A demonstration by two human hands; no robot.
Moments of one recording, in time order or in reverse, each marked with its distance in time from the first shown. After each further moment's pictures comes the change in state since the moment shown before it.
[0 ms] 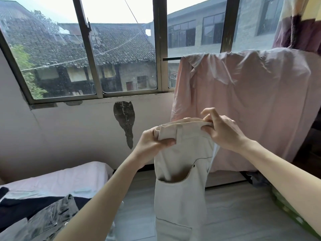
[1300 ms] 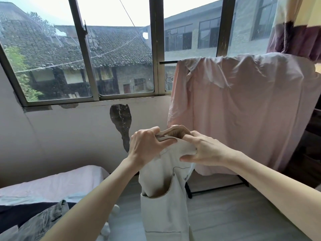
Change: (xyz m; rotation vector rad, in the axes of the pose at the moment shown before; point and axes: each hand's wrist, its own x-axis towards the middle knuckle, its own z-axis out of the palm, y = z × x) left_hand 0.010 0.016 0.005 0.952 0.330 0.196; right_hand -0.012 -0.034 0.008 -0.102 -0.481 0.004
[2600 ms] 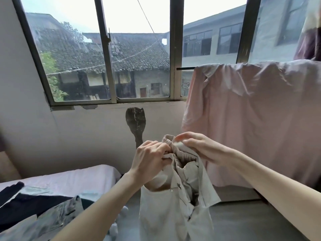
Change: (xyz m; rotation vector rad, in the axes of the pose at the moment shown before) left_hand -0.021 -0.031 0.001 0.174 0.183 0.403; right_hand 0.043 -0.015 -0.001 0.848 -0.128 -0.160
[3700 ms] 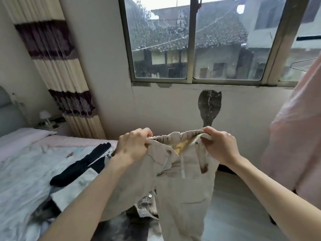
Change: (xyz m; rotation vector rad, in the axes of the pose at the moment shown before) left_hand -0.142 -0.267 -0.169 0.433 -0.503 -0.757; right_hand 0.212 -0.008 0.250 -0.643 0.361 -0.284
